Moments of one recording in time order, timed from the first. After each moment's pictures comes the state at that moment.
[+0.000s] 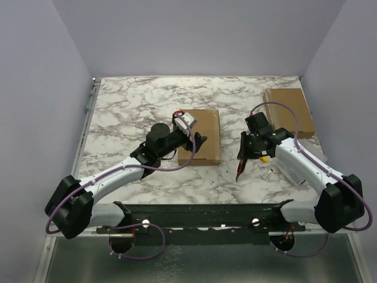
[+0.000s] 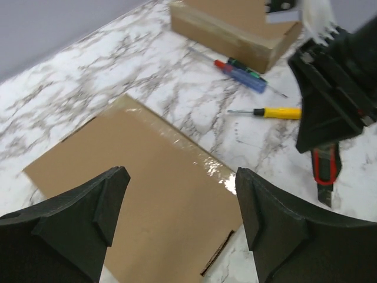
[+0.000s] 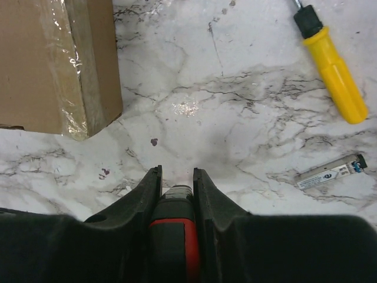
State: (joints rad) left arm -0.77 1.24 0.71 0.44 0.19 0.03; right arm 0.43 1.28 0.95 -0.76 0.02 0.44
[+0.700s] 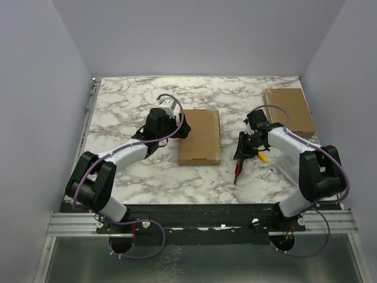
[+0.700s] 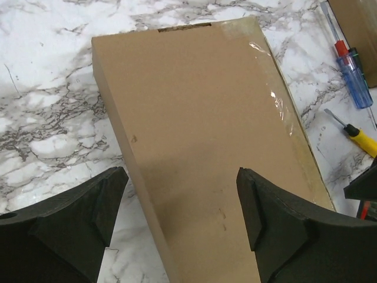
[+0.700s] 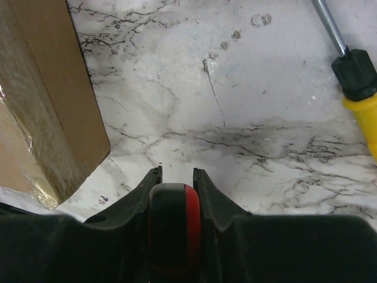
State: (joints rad) left arm -0.47 1.51 0.83 0.27 0.11 -0.34; right arm 0.28 1.57 0.95 -0.62 -0.23 0.38
